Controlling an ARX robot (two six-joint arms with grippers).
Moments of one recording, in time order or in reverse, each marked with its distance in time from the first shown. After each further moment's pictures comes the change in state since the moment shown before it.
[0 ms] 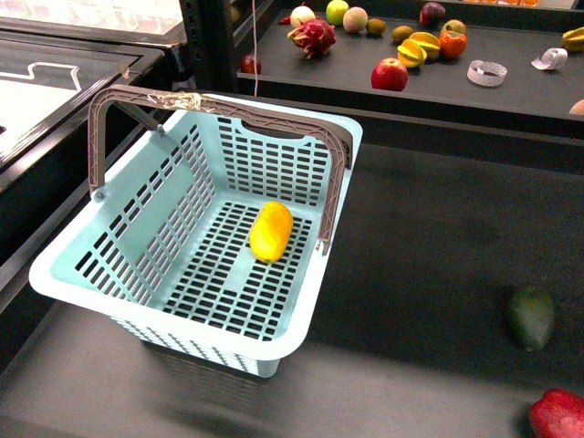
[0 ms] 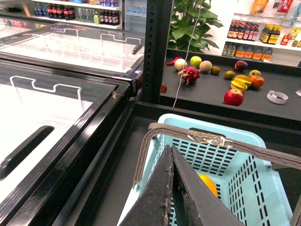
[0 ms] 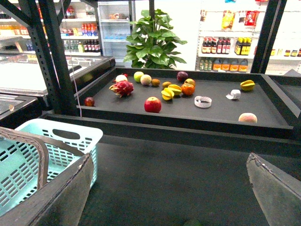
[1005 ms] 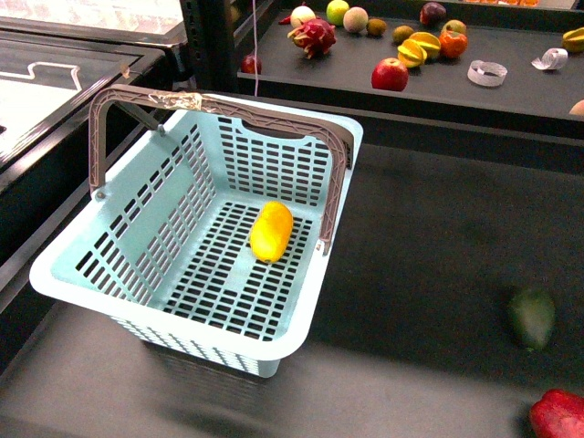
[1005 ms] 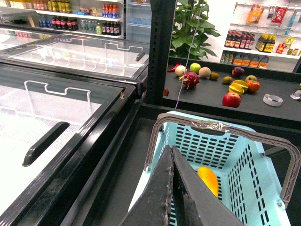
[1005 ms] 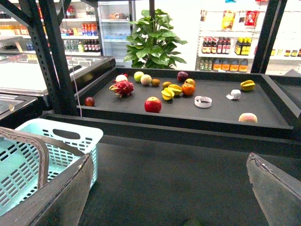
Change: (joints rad) left arm 0.122 -0.715 -0.134 -0.549 0.119 0.011; right arm 0.000 0.000 0.000 0.000 0.000 0.000
